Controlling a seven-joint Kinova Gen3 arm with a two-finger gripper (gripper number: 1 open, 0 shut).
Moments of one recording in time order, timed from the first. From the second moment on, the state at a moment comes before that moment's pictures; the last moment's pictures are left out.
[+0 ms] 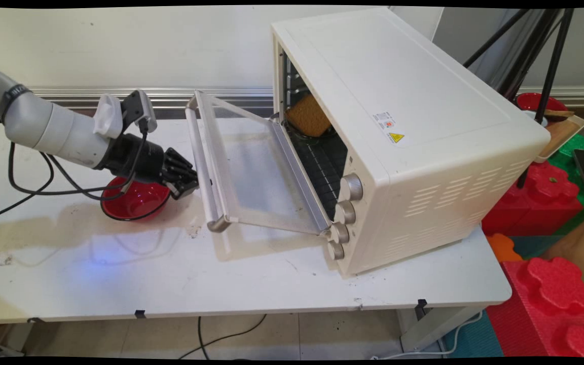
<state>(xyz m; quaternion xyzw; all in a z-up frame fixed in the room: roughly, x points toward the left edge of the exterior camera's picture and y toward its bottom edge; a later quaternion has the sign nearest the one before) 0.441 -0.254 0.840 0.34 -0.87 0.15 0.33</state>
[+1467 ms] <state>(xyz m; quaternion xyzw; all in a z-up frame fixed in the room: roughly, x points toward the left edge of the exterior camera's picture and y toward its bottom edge) 0.419 -0.305 0.893 0.31 -0.84 0.20 0.39</state>
